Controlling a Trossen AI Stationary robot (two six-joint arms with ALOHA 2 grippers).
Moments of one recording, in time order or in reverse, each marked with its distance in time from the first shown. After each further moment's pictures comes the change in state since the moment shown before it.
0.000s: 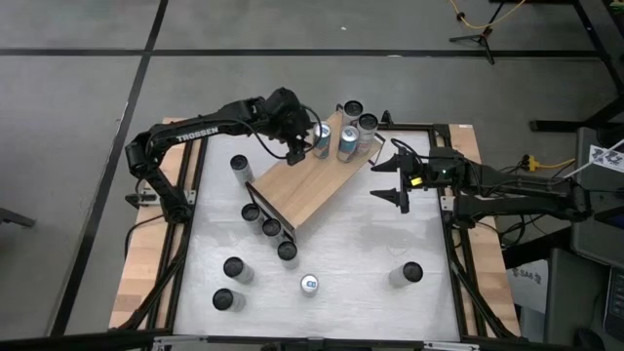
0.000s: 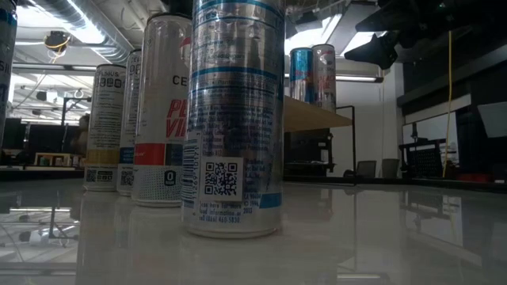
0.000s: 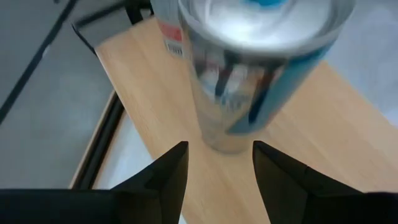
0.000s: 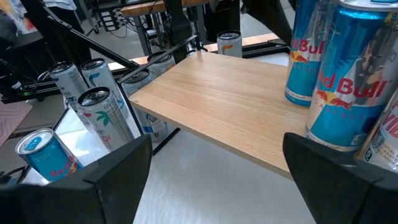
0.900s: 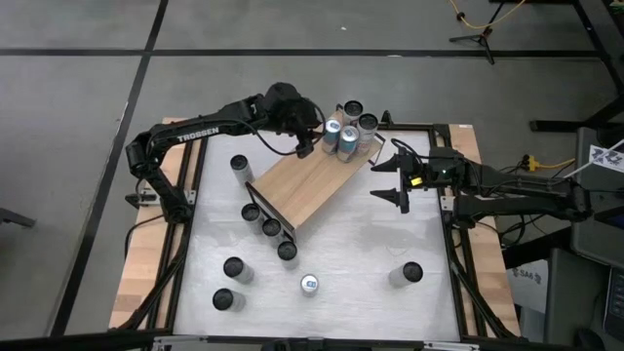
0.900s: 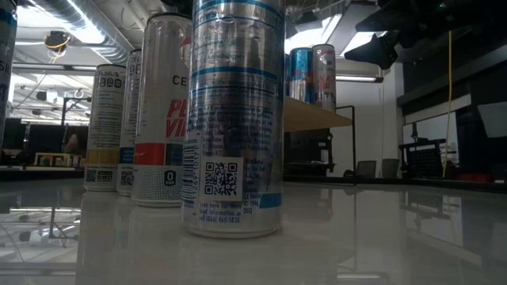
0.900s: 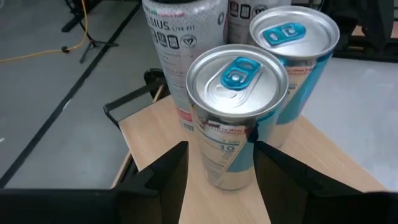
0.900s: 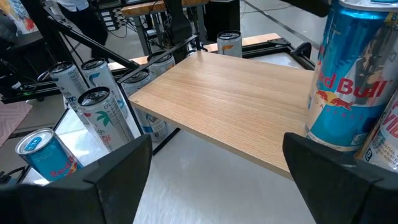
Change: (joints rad) left arm 0.000 0.002 0.000 0.229 0.001 -0.002; right arm 0.000 0.000 0.000 0.000 0.000 0.000
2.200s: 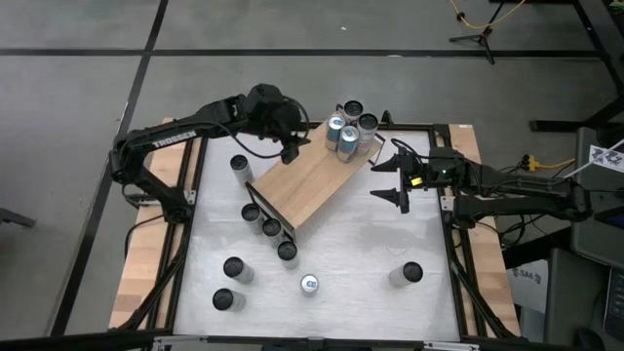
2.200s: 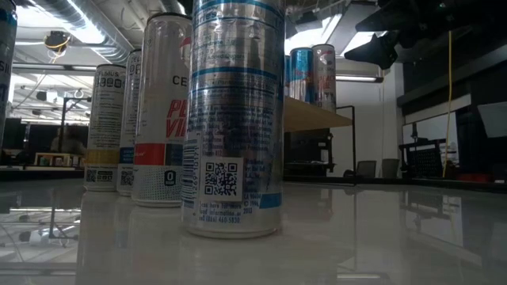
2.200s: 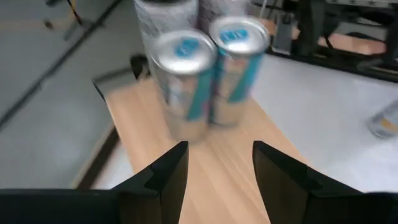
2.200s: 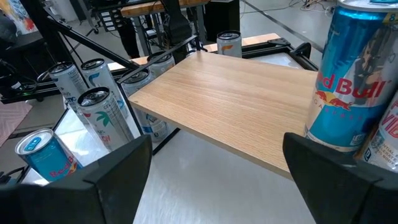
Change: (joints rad) left arm -0.054 -0.150 0.001 -0.208 0.008 -0.156; right arm 0.000 0.000 0.000 0.000 0.000 0.000
